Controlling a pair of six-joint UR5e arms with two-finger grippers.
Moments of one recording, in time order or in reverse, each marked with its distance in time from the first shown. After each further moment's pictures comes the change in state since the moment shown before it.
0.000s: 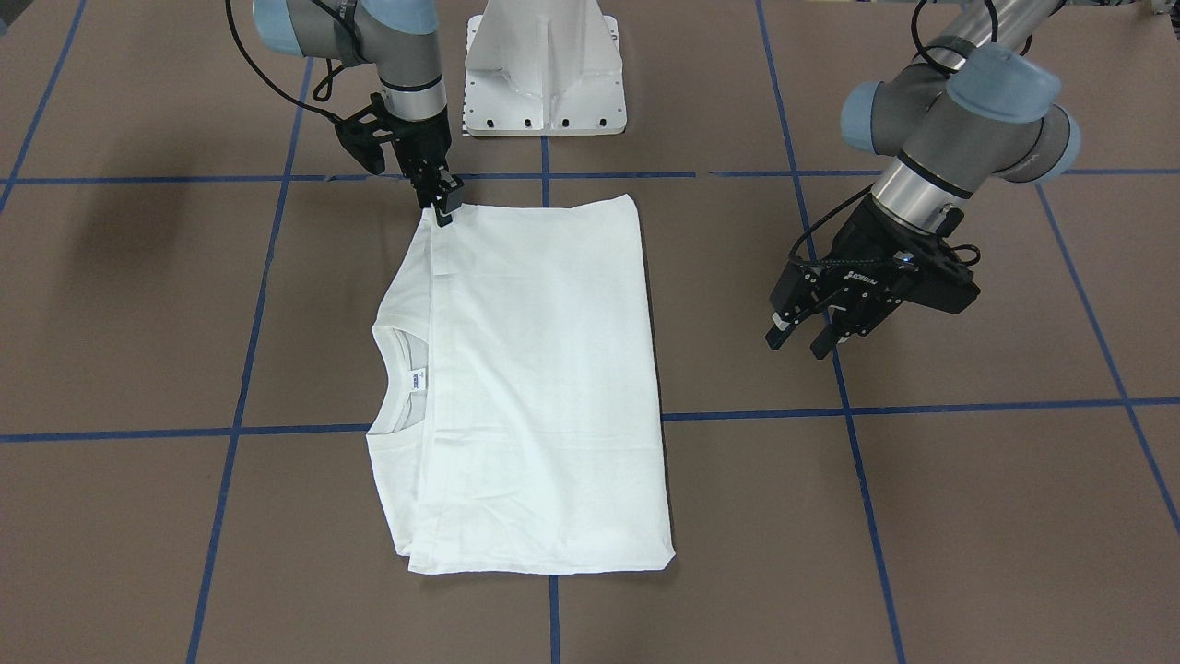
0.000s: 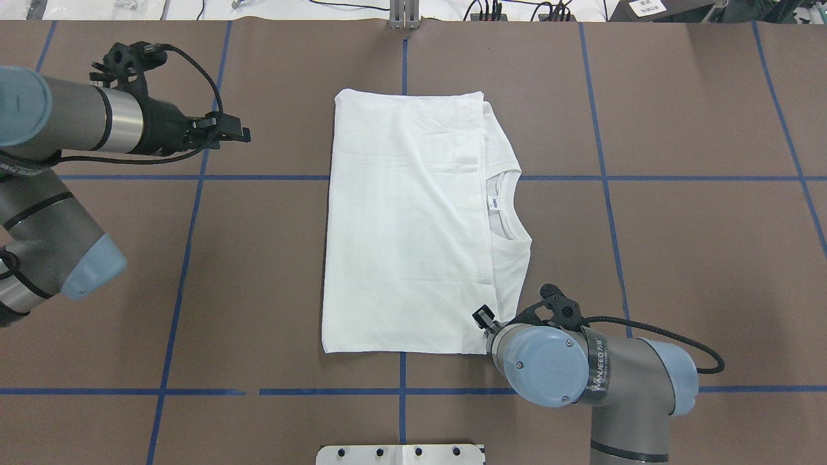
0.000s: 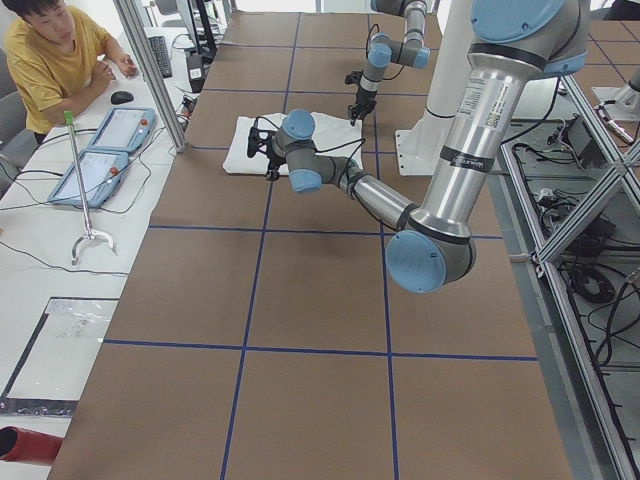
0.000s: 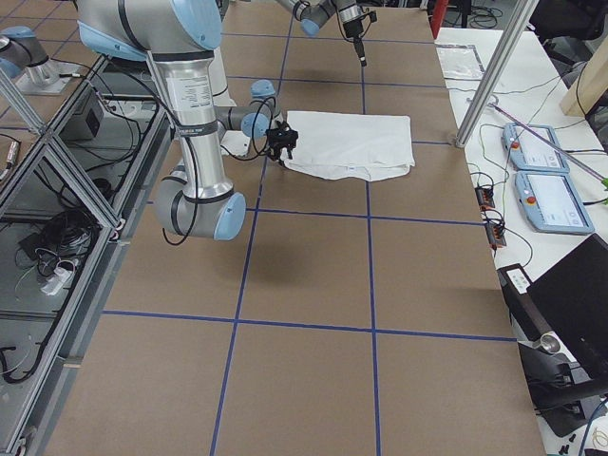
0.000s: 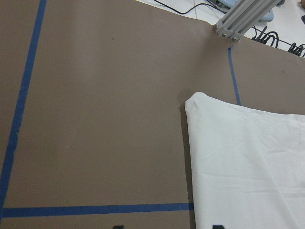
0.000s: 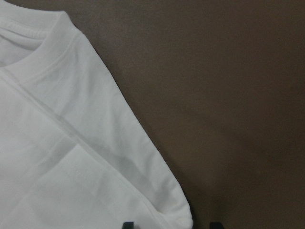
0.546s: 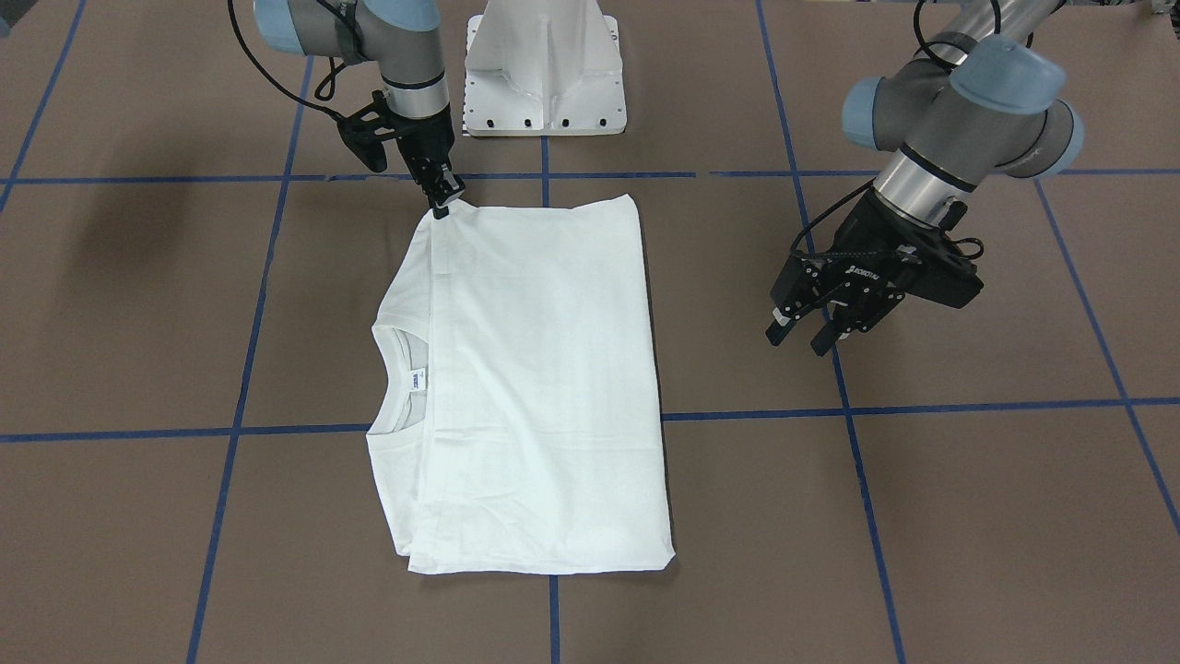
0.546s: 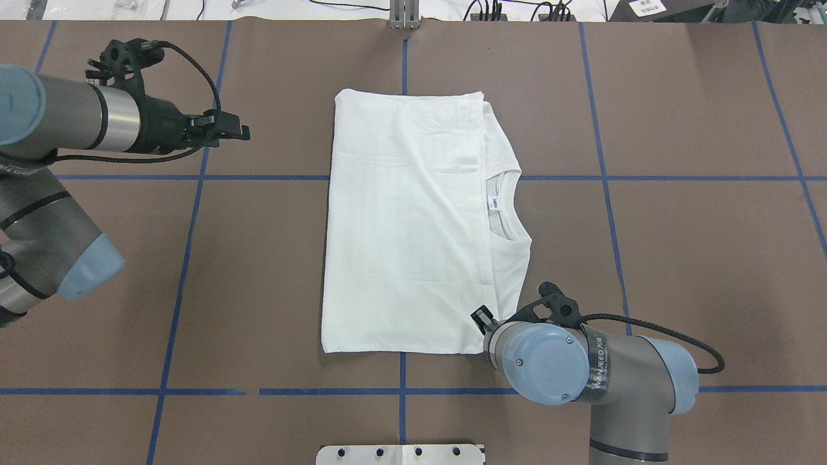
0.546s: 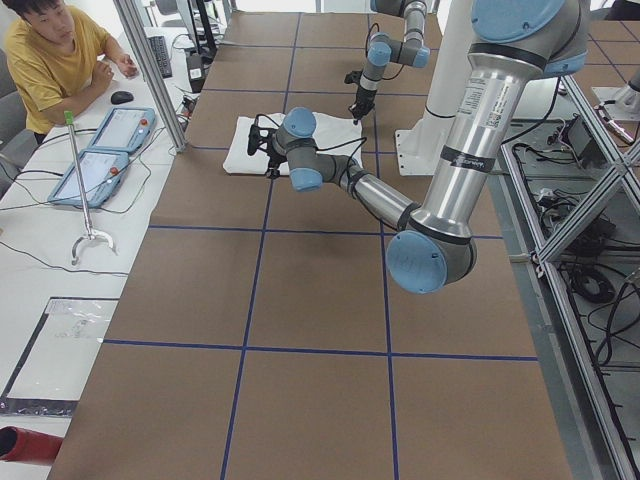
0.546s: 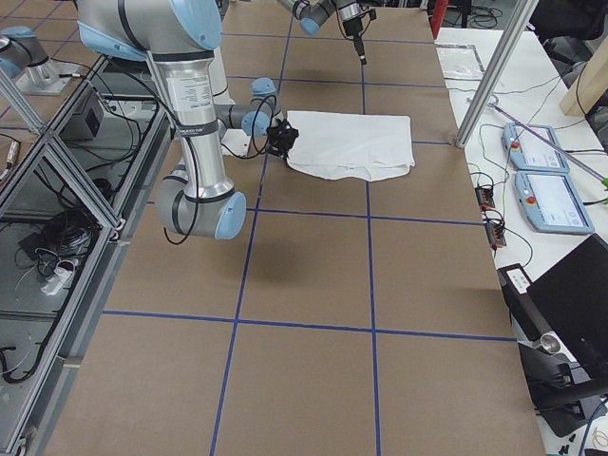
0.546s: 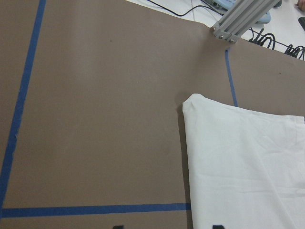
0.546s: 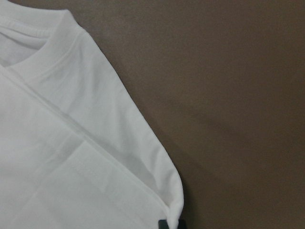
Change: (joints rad) left arm -0.003 0.004 -0.015 0.000 0.000 -0.002; right arm 0.004 0.009 0.014 -0.001 0.010 0.008
